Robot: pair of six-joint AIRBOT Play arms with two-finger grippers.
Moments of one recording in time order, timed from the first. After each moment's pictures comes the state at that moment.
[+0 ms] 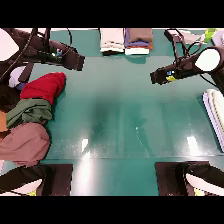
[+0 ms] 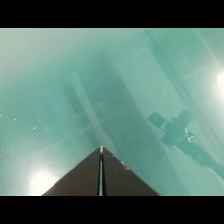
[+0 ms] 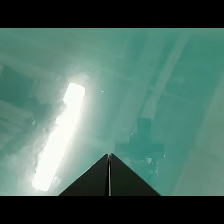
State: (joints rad) left arm -0.53 -1.18 1.66 1.54 -1.19 -1.62; right arm 0.30 -1.18 1.36 -1.44 1.15 1.60
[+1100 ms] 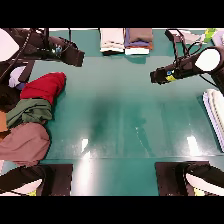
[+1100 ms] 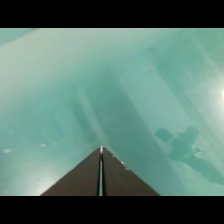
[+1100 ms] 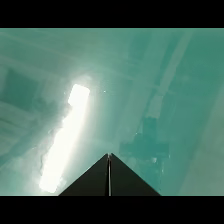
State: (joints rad) left arm -0.53 -1.18 1.66 1.60 -1.12 -1.58; right arm 0.30 -1.18 1.36 -1.43 1.15 1.63
